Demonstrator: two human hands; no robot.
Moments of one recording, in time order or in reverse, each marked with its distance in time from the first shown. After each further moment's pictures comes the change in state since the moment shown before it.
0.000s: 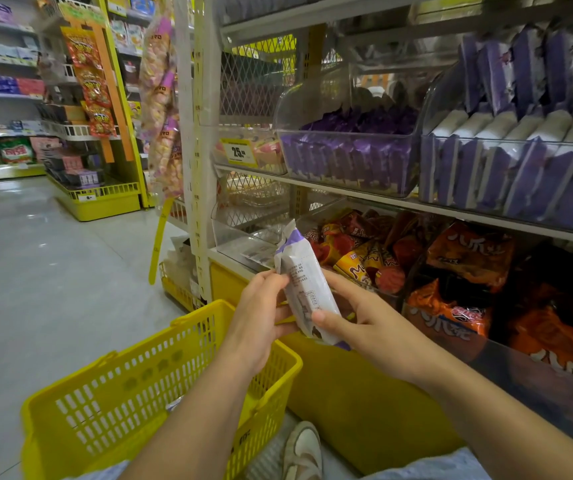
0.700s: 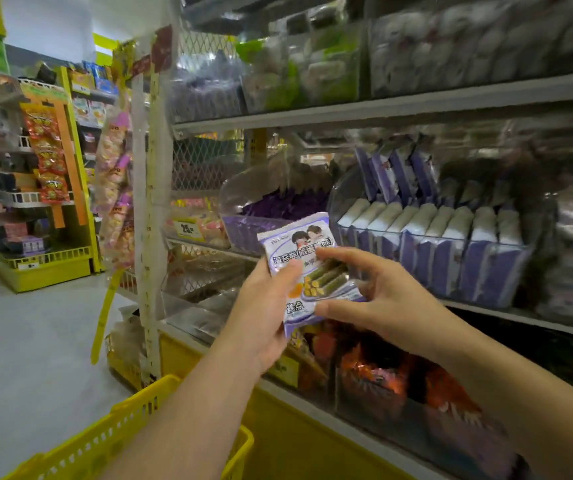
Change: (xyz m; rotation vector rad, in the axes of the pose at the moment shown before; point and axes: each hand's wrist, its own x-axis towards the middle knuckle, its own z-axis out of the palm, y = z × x) left_hand 0.000 0.093 0.105 -0.312 -0.295 0.162; right_hand -0.024 -0.090 -0.111 -0.062 0.216 -0.098
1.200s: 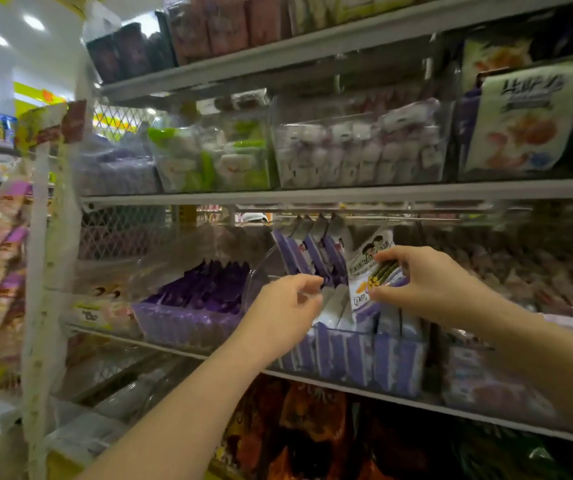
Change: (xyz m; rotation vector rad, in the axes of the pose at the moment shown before) left_hand 0.100 0.014 0.111 1.168 -0.275 0.347; right_hand 0.013 -0.040 -0.174 -0.950 0.433 0.209
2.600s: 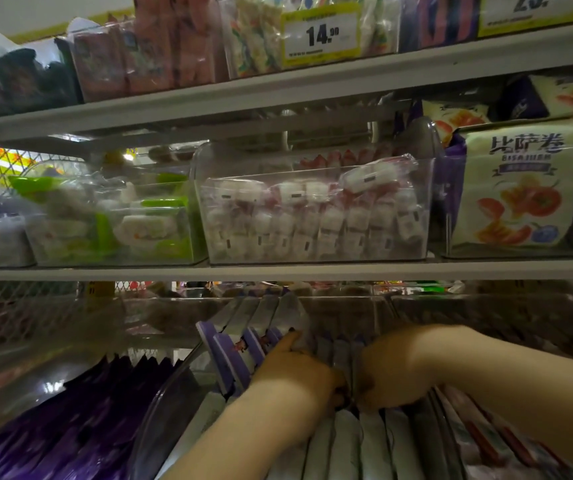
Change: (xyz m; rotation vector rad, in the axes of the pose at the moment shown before) left_hand 0.149 0.016 0.071 1.062 -0.360 0.443; right_hand 0.108 0.045 0.007 -0.681 -0.863 0.026
